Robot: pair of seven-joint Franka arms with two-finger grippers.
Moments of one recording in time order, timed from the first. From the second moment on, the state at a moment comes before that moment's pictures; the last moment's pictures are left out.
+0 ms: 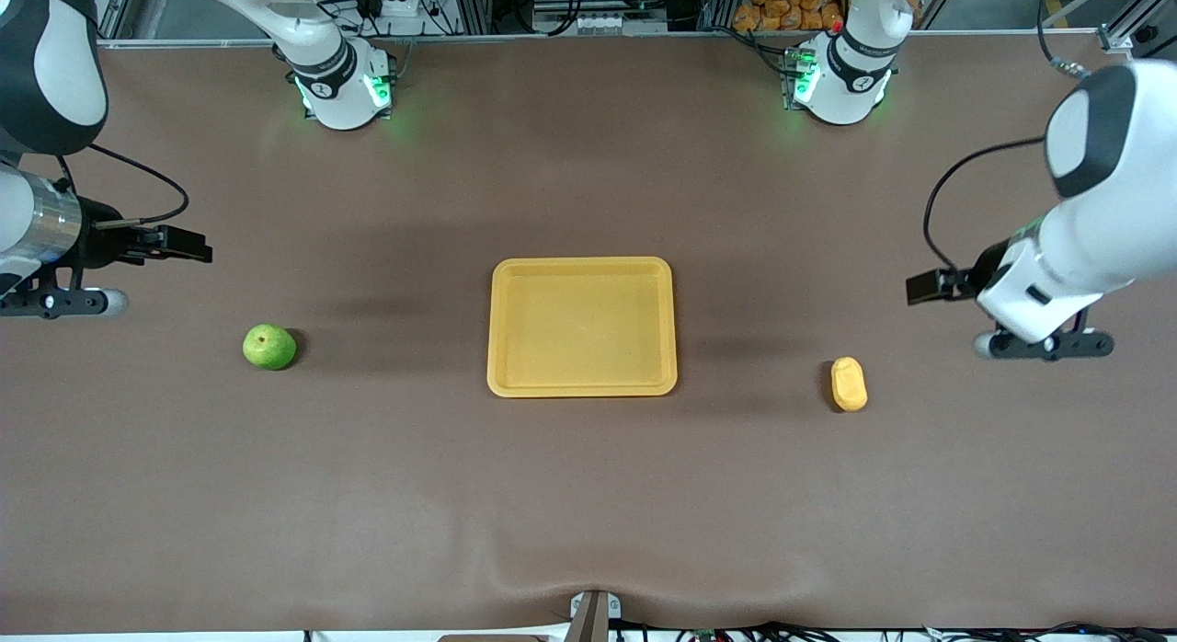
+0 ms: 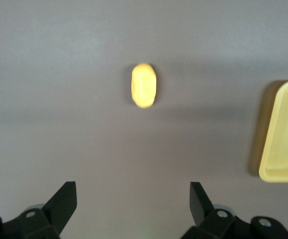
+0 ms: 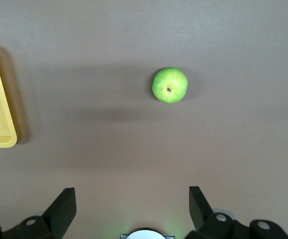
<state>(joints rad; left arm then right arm) -0.03 0.27 -0.10 -1.55 0.03 1.71 -0.15 -0.03 0.12 -0.01 -1.65 0.04 1.52 -0.05</state>
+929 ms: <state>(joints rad) -0.04 0.42 -0.10 -1.81 0.03 2.20 -0.15 -0.08 0.16 -0.02 -1.79 0.04 1.85 -0.04</state>
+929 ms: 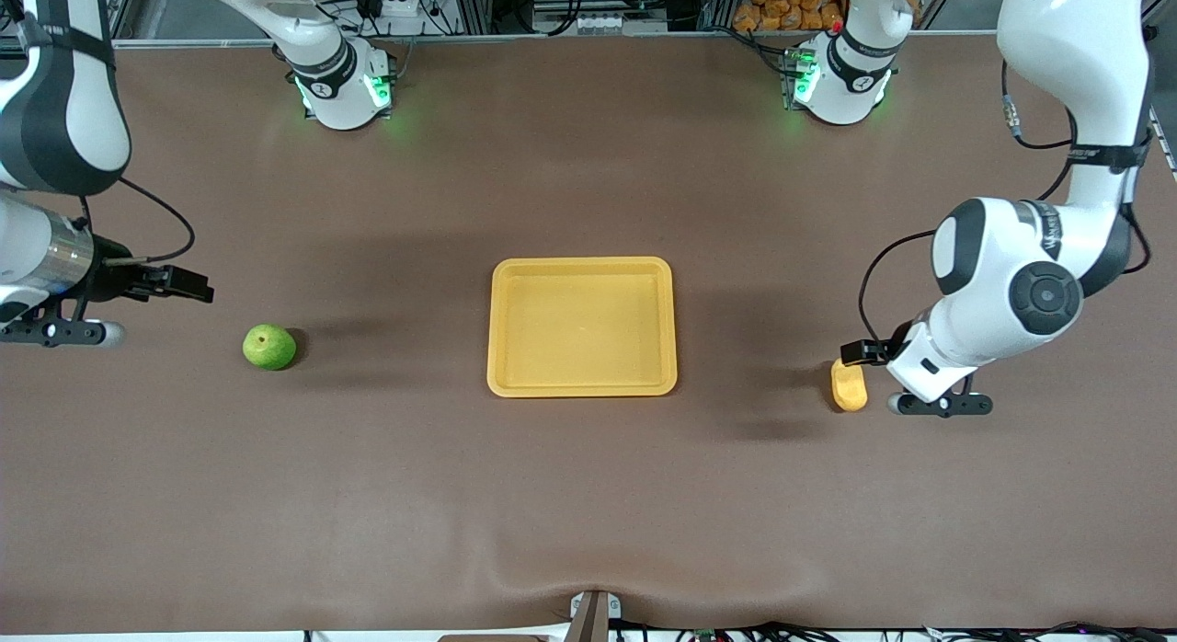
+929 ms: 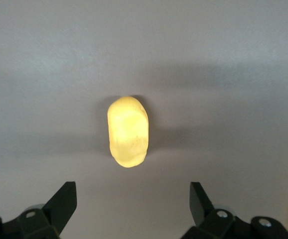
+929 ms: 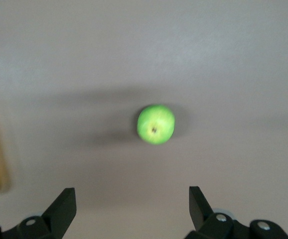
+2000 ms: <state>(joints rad) -0.03 0.53 -0.10 -1.95 0.08 2.56 -0.15 -0.17 0.30 0.00 -2.22 0.04 2.75 0.04</state>
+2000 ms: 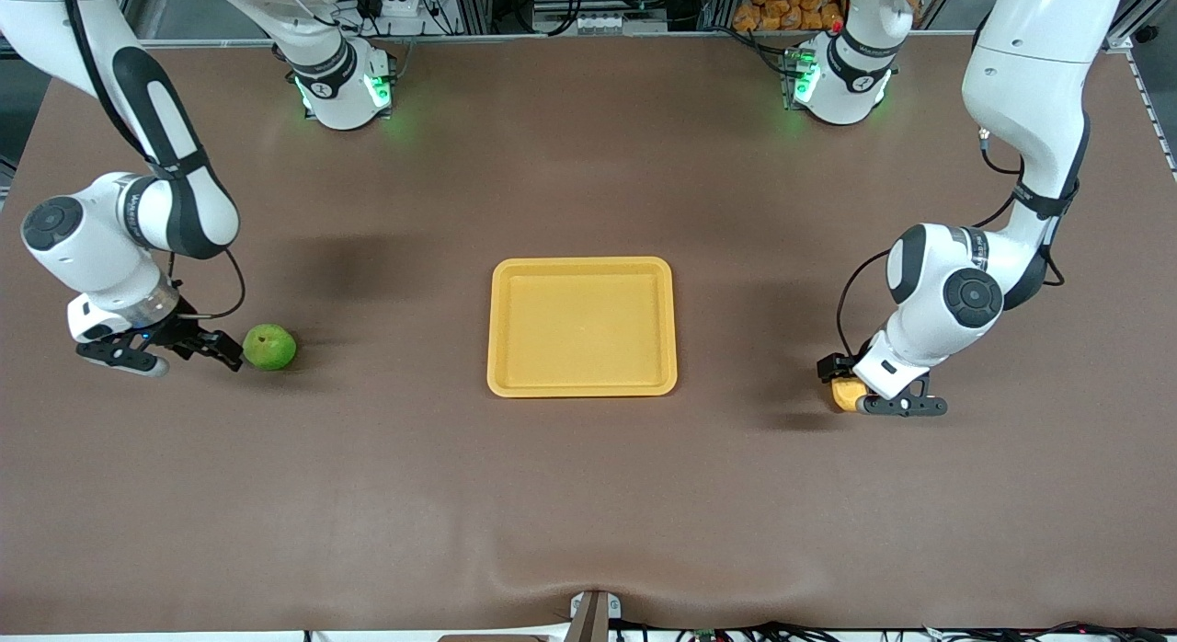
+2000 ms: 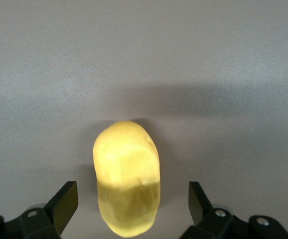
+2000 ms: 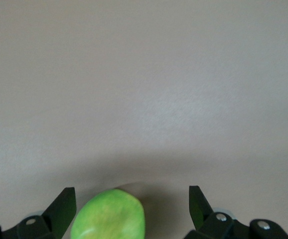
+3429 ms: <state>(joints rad) -0.02 0.54 -0.09 -1.95 0.10 2.56 -0.14 -0.11 0.38 0.00 -2.31 0.04 2.88 0.13</state>
